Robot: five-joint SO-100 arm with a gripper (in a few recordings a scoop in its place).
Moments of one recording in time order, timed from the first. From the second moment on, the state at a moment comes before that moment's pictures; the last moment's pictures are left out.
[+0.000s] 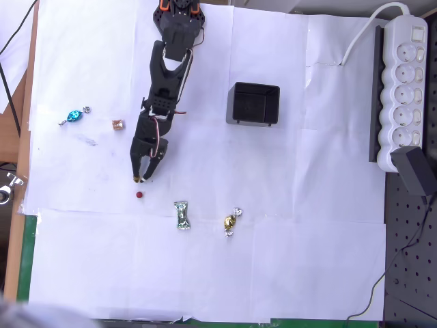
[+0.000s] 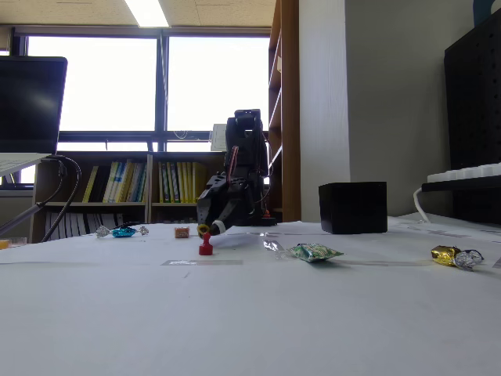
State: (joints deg) arm 12.4 126.7 67.4 -39.0 -84.1
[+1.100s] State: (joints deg) arm 12.2 144.0 75.4 -57.7 -91.0
